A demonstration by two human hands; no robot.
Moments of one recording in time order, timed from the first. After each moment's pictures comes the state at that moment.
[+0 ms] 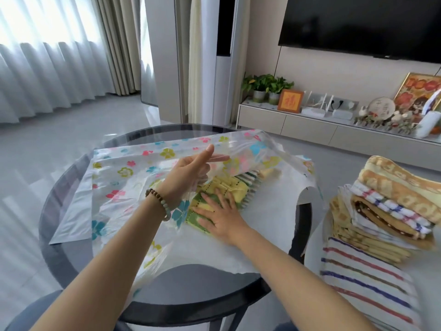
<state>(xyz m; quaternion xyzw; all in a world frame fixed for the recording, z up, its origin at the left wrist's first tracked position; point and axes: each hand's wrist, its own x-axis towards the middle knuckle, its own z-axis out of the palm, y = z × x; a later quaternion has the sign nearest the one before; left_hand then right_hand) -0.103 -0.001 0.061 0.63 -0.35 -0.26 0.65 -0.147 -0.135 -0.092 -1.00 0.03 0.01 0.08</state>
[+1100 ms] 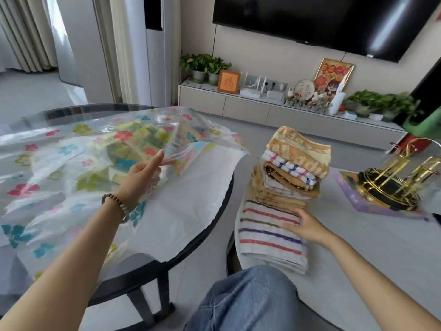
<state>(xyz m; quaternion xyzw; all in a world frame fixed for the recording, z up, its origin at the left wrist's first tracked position) -0.153 -0.073 -0.010 0.66 -0.32 -0.25 0.63 -0.468 -0.354 -0.084 -0.79 0.45 -0.02 0.42</state>
